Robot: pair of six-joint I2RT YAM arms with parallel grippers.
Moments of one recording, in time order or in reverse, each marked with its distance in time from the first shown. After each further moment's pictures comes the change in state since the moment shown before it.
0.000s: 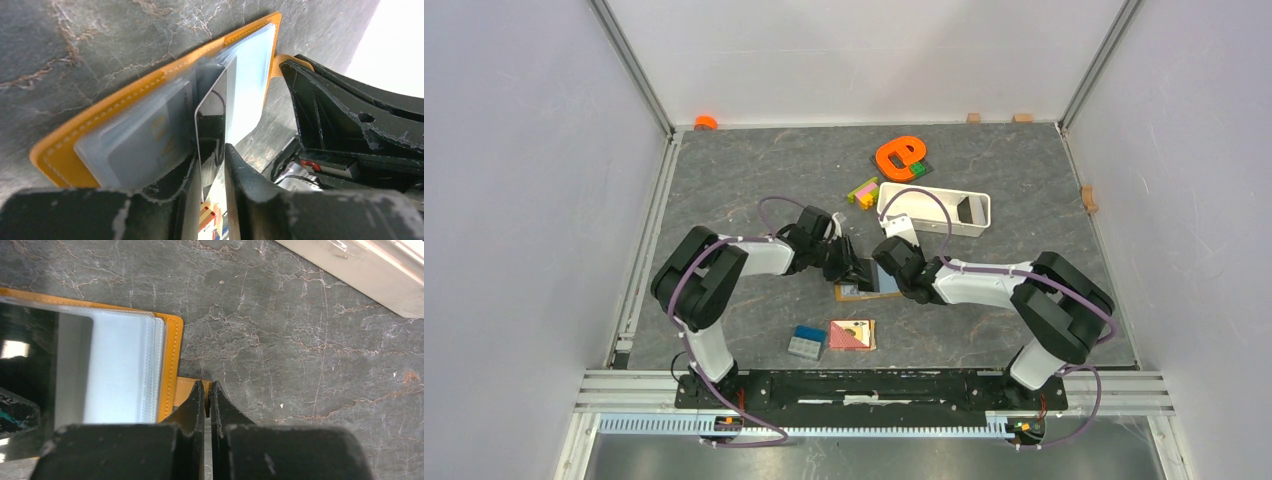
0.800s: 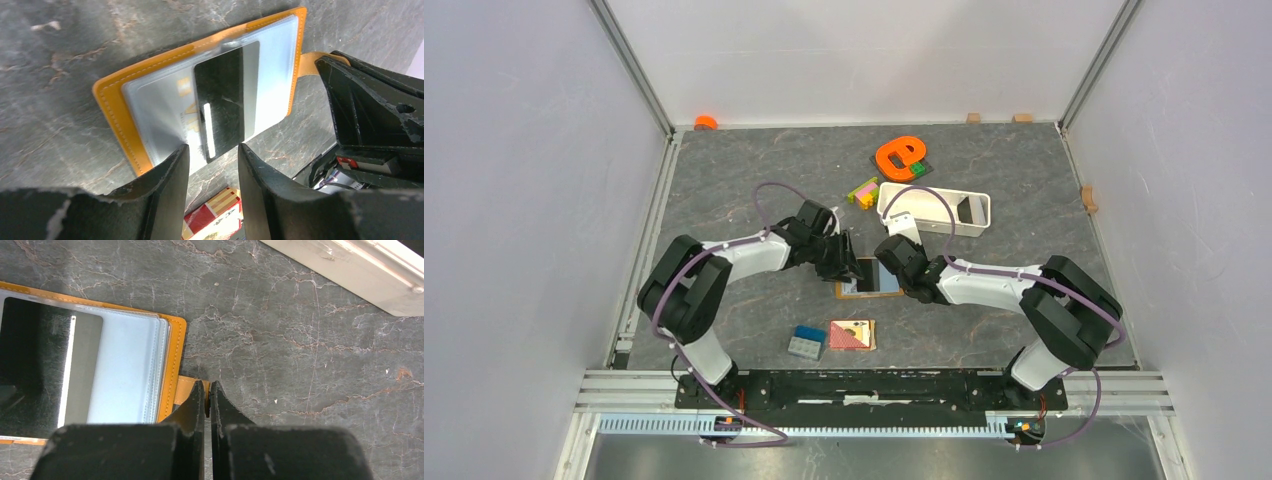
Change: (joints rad) left arm -0.015 -0.116 0.075 -0.293 -0.176 0.190; right arm -0.006 -0.043 0.000 -0.034 -0.005 0.010
